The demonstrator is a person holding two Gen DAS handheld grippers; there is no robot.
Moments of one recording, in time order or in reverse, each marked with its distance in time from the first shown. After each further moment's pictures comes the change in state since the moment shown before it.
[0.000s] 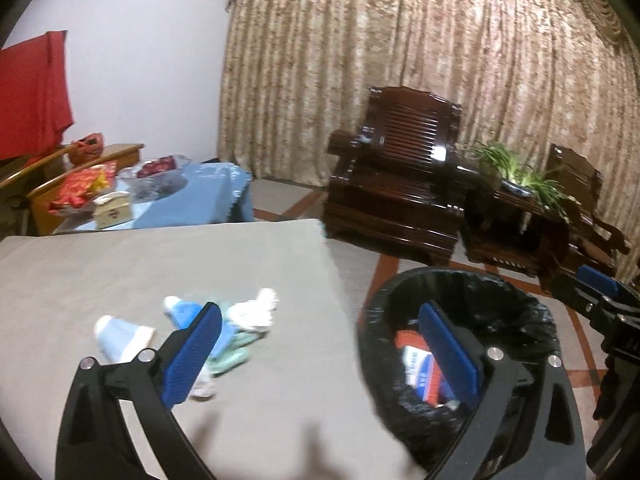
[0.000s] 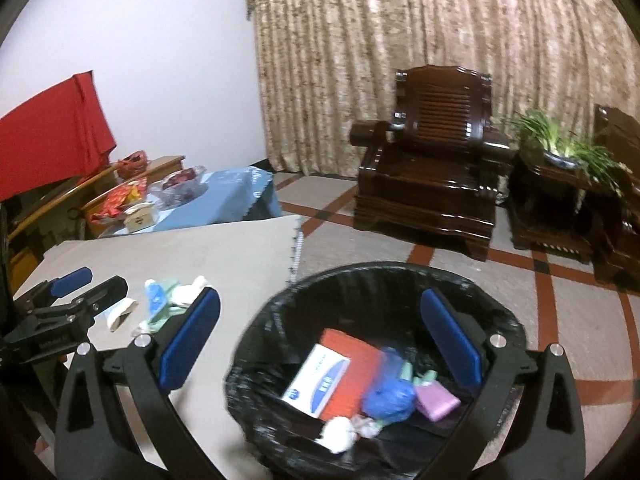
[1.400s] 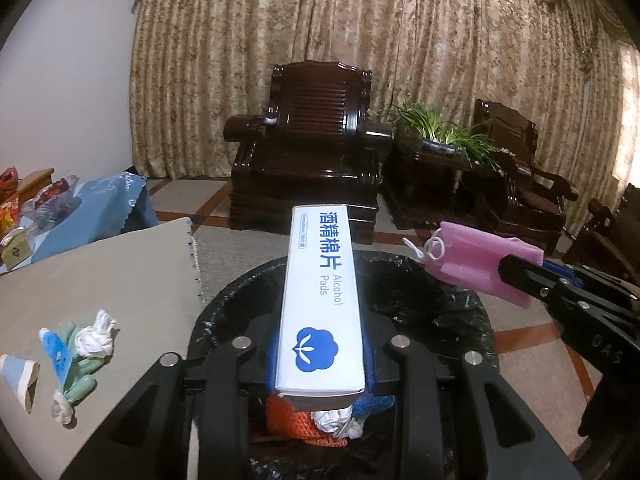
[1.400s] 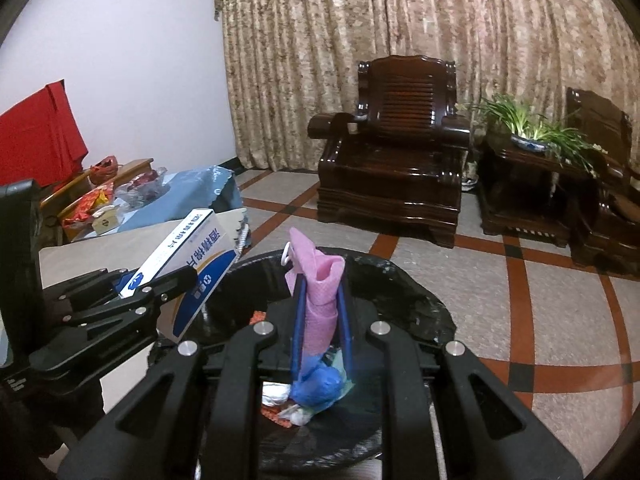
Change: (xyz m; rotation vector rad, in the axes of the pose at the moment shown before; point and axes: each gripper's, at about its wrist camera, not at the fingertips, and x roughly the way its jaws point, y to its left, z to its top) left arm 0.069 -0.173 -0.007 0.177 0.073 -0.256; right arm -0.014 -0.105 -0.024 0.061 0.019 -0.093
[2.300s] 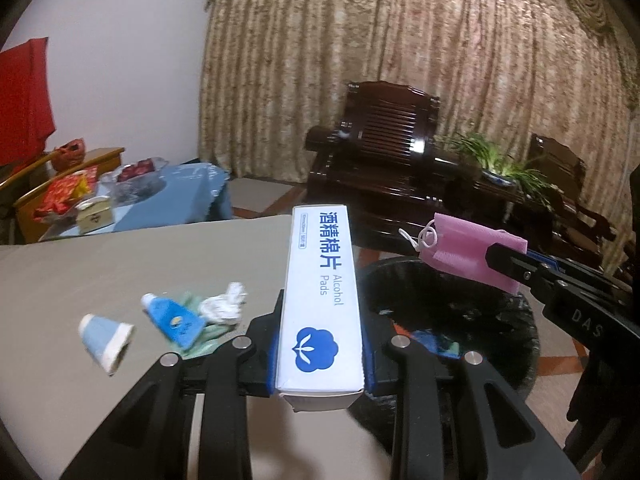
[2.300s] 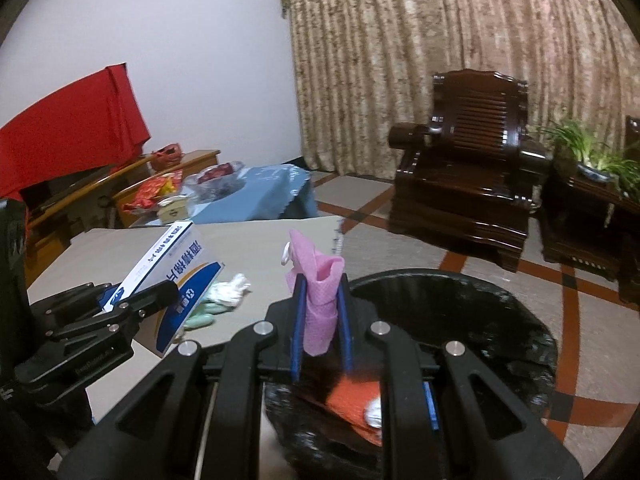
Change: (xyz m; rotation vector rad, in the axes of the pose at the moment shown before) left arm -0.100 0.103 -0.023 -0.126 -0.052 0.169; right arm 0.001 0.116 0.022 -0.101 -0.016 0.193
